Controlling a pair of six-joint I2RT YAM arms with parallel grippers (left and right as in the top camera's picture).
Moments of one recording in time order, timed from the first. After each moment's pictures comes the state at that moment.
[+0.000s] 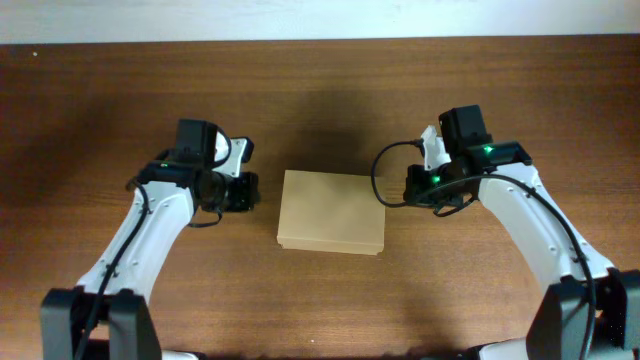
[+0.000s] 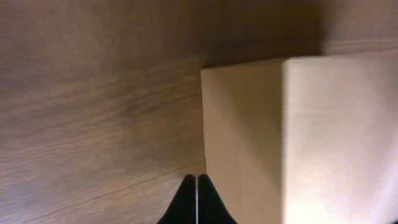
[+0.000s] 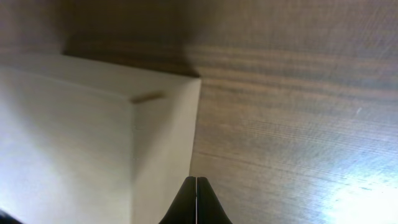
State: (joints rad) left arm -0.11 1.58 1.05 -0.73 0.41 -0.08; right arm 0.15 1.61 1.15 -0.88 -0.35 0.21
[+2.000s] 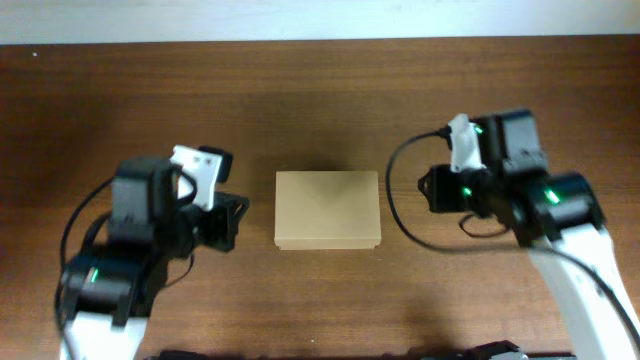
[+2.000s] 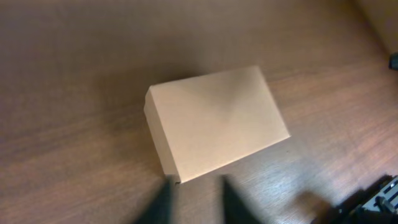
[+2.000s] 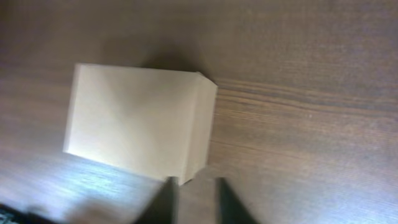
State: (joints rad) left arm -0.14 0.95 1.11 -0.96 0.40 -0.06; right arm 0.20 1.20 1.29 -1.08 -0.26 0.22
